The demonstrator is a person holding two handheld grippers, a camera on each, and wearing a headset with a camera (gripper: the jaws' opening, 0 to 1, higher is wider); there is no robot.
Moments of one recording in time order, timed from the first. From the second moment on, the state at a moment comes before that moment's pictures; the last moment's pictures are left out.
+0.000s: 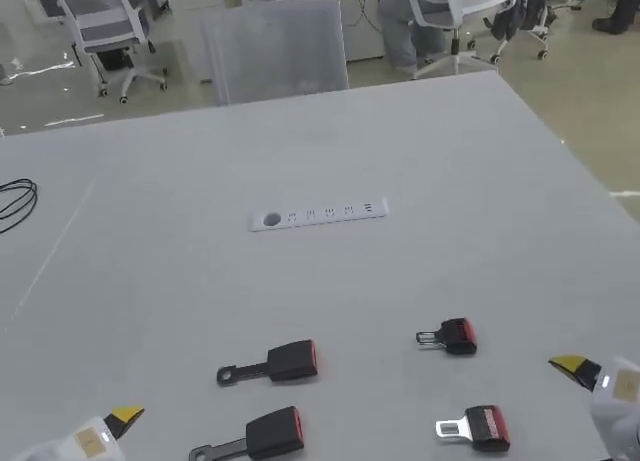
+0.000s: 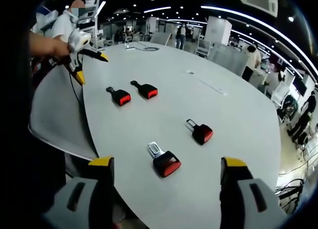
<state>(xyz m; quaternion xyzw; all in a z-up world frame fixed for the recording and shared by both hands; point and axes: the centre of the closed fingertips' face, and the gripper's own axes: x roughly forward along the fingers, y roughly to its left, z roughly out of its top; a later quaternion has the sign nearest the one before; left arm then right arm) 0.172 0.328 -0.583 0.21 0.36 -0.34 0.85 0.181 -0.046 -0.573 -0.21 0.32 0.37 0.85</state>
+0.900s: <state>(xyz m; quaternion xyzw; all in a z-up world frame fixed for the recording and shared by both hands) 0.179 0.313 -0.593 0.22 0.37 -0.36 0.83 0.184 -0.054 -0.588 -0.22 0.33 0.37 0.84</state>
